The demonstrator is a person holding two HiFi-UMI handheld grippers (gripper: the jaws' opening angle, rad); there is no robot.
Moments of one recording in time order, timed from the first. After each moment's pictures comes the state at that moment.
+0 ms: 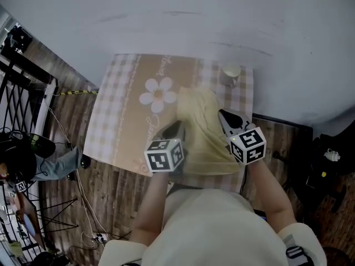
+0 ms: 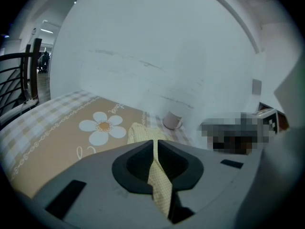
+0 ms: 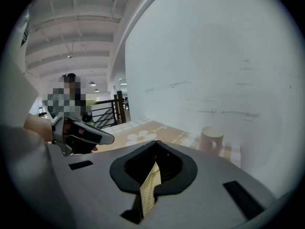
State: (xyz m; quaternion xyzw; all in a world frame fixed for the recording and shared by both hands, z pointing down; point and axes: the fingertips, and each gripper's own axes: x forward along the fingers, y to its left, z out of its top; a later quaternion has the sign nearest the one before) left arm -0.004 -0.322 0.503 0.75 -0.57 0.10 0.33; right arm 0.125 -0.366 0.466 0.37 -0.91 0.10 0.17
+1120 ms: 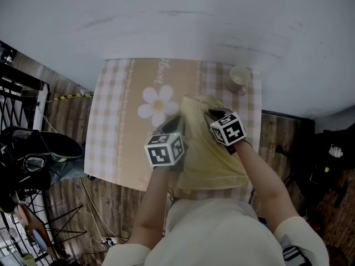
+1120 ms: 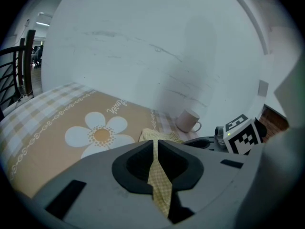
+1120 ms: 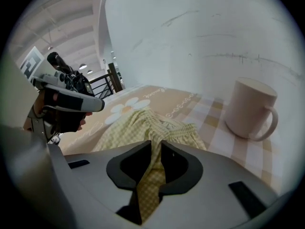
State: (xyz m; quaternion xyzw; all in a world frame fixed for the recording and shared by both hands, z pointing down) left arm -0.036 -0.410 0.547 0.75 -0.54 0.12 0.36; right arm 0.064 -0.442 0.609 0.33 -0.85 0.22 0.34
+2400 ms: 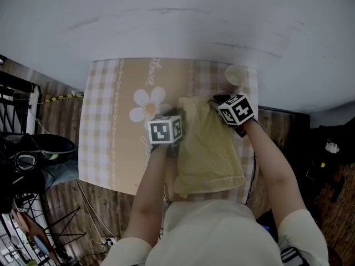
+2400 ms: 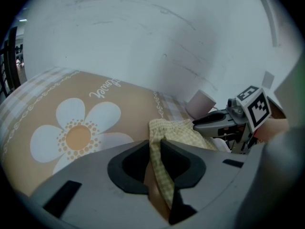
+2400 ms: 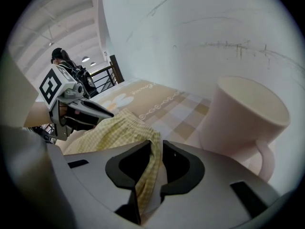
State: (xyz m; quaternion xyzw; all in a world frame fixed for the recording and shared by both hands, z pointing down) left arm -0.019 -0.462 0.617 0.74 -0.49 0.21 0.41; right arm 0.105 -0.503 0.617 0.29 -0.84 0.23 0.39
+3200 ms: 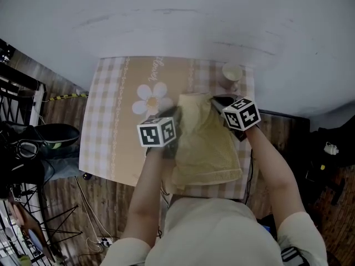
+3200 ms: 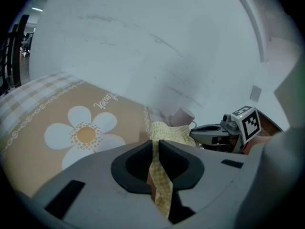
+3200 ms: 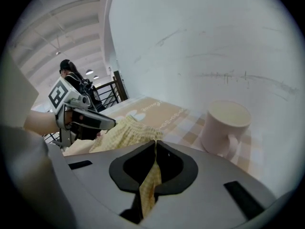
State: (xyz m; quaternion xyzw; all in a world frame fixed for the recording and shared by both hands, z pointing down) left arm -0.020 -0.430 0.559 0.77 -0.49 0.11 0.39; right arm 0.105 -0.468 0.558 0.31 -0.88 0.21 0.30
